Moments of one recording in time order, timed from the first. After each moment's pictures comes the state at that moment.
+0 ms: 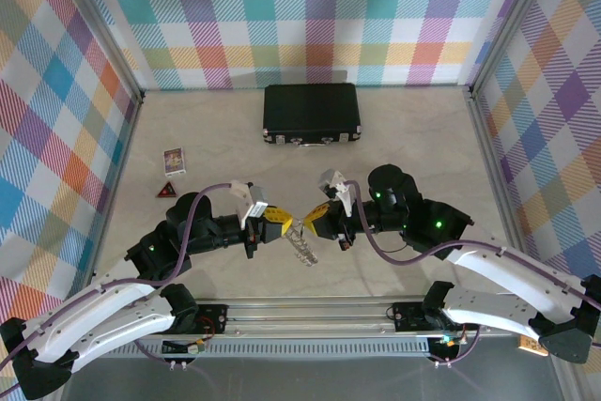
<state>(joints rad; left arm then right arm) -0.87 0.68 0.69 -0.18 0.39 -0.15 0.96 0.96 0.96 -0.42 -0.46 0.21</state>
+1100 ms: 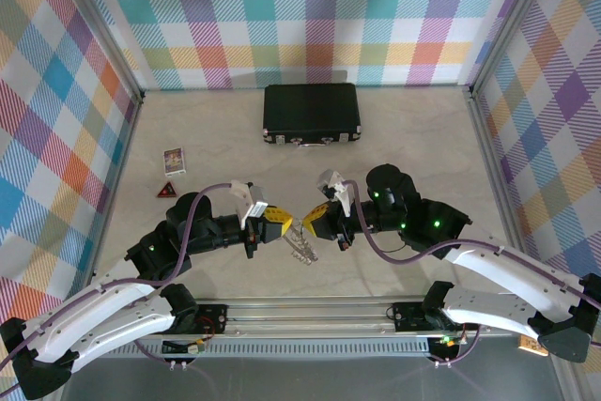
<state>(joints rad) -0.87 0.68 0.69 -0.18 0.39 -0.15 0.96 0.97 0.96 -0.42 -0.47 0.22</state>
